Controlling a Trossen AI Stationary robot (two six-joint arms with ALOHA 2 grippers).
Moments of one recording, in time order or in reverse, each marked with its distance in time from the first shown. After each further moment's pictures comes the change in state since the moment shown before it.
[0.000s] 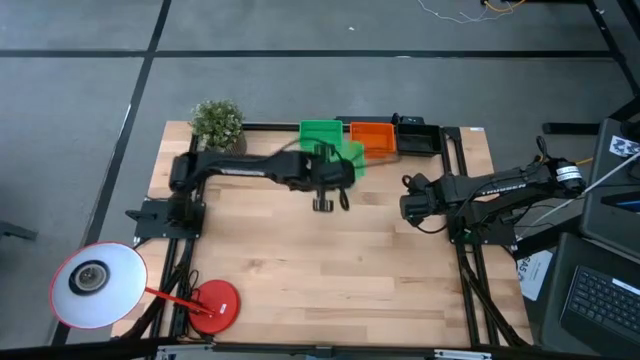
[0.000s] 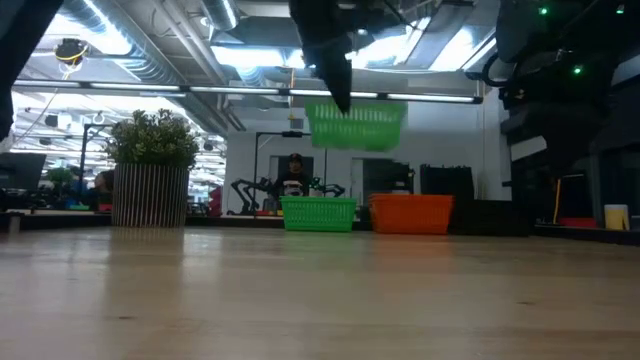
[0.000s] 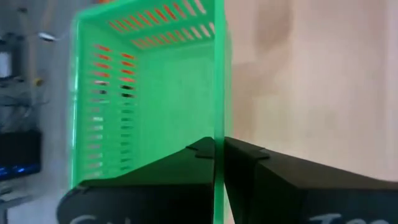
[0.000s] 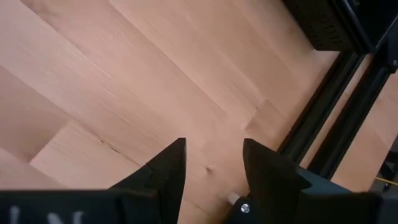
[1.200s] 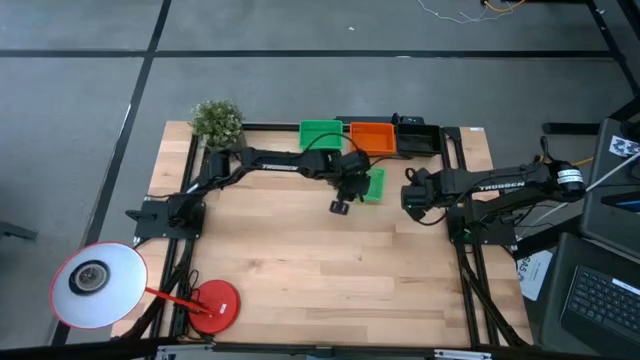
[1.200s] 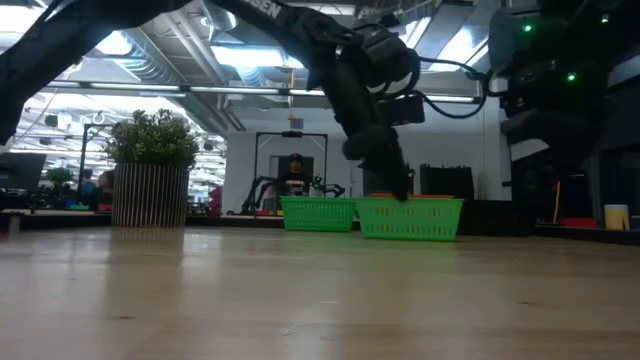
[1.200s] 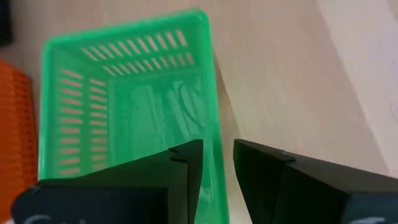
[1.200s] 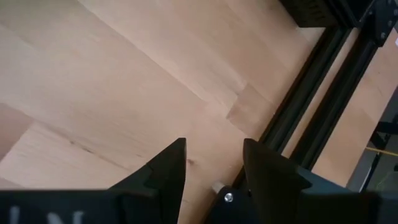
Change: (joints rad) left arm 0.151 0.293 -0.001 0.367 0.549 0.230; right arm -0.110 0.000 0.001 -0.045 -0.031 -0.027
